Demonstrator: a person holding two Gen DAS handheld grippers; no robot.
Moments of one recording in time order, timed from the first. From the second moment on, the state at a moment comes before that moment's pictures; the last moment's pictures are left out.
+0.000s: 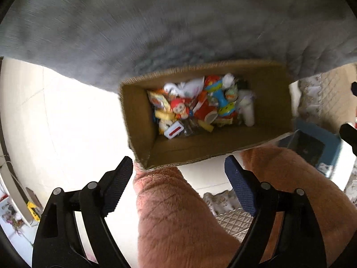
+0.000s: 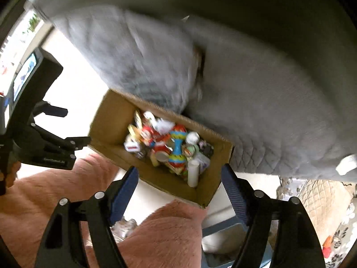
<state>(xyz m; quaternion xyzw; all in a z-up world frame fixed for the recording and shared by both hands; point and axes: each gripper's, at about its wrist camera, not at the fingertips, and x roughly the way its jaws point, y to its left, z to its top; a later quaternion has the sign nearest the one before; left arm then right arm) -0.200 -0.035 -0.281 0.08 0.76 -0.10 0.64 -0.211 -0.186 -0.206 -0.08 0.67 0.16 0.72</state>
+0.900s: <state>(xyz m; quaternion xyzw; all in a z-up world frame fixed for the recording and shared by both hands) -0.063 -0.014 0.194 -0.02 0.30 -0.01 0.95 -0.114 -0.197 0.216 -0.02 0.20 0.01 0.98</state>
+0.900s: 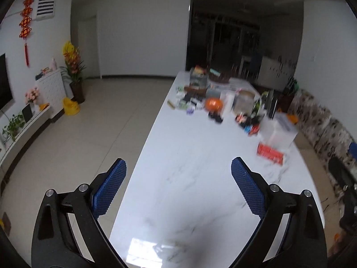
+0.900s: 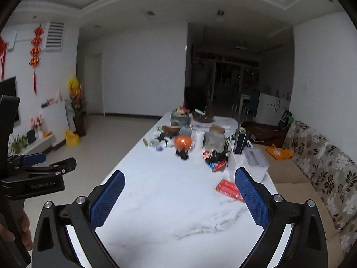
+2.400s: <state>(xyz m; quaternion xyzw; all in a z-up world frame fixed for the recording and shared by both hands) -0.064 -0.018 0.219 -0.02 0.28 -0.01 0.96 -0.120 -0.207 0.222 -0.01 0.19 -0.04 0.98</state>
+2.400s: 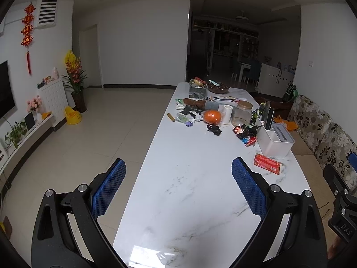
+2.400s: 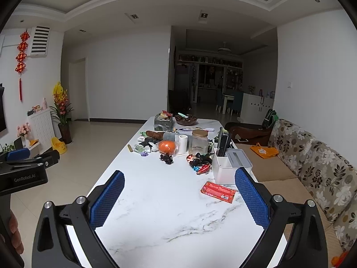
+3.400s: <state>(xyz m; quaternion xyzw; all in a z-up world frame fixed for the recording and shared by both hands) -0.065 -0.018 0.219 -0.01 0.28 -0.01 0.96 -0.123 -0.218 0.222 0.00 0.20 -0.05 0.98</state>
